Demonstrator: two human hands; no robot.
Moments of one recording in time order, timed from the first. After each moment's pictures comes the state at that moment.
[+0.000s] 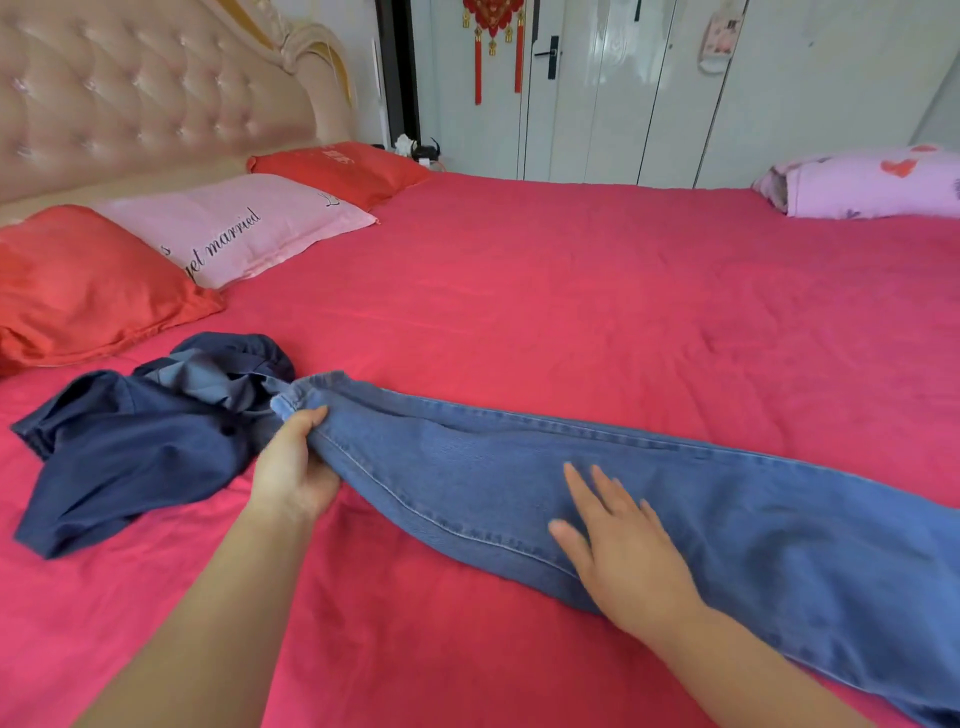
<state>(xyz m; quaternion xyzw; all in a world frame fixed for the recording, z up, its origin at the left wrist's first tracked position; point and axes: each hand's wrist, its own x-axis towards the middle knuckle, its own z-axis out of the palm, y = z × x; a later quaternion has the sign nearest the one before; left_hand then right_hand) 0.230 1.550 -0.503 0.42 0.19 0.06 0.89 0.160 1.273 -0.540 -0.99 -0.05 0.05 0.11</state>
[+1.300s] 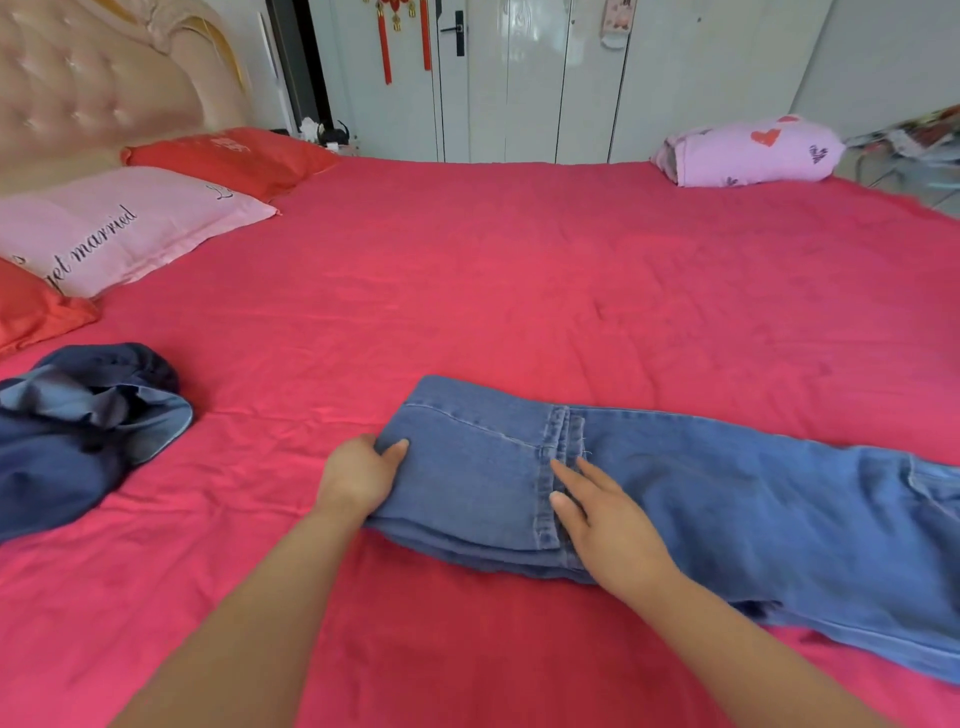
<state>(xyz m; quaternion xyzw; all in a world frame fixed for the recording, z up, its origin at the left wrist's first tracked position) 0.224 1.411 -0.530 0.97 0.07 -0.03 0.25 0.129 1.181 -0.542 -0.96 0.03 0.00 0.27</state>
